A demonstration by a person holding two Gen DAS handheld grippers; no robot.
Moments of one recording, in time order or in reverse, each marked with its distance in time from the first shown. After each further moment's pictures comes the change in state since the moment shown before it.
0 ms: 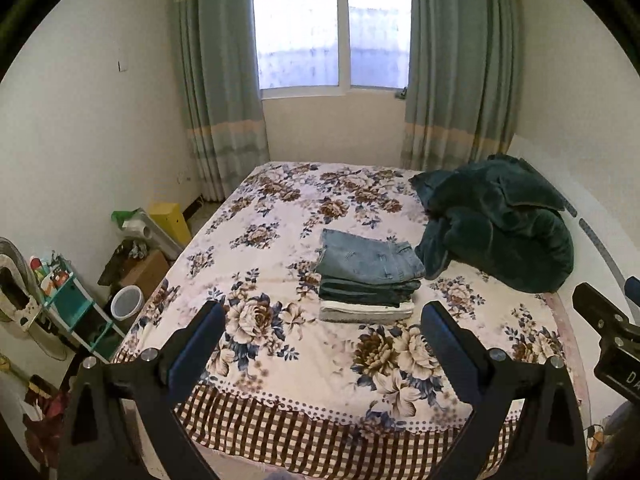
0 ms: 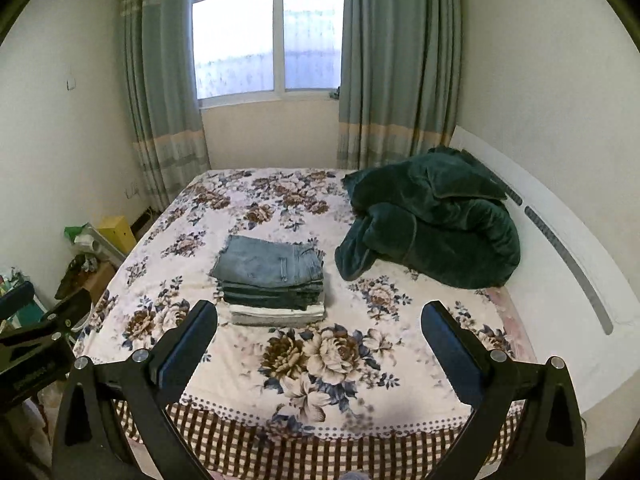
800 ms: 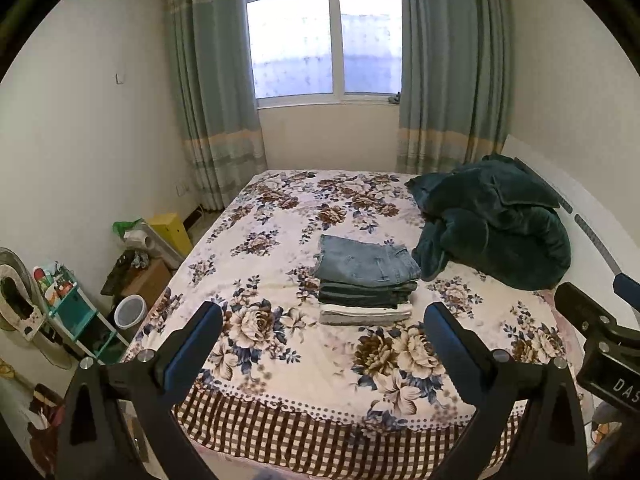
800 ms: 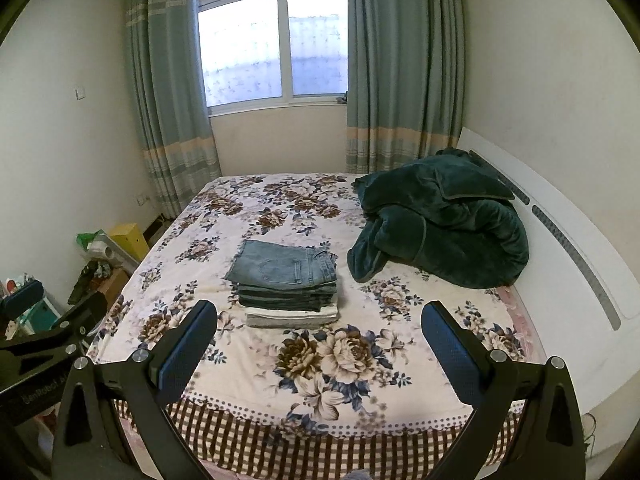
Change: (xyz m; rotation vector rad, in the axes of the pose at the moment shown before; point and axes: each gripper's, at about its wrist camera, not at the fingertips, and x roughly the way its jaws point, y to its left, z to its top) left arm -0.024 -0.005 -0.006 0.019 -0.020 0.001; right arm -0.008 0.004 0.001 0.012 -0.005 0.044
